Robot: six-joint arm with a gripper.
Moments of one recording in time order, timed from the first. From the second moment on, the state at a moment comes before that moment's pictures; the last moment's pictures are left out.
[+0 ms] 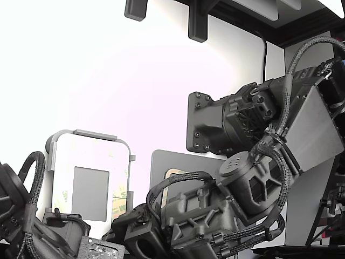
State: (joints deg) arm 43.7 95.6 118.0 28.3 8.3 -91.9
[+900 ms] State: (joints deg) arm 43.8 95.6 117.2 29.7 8.4 -92.1
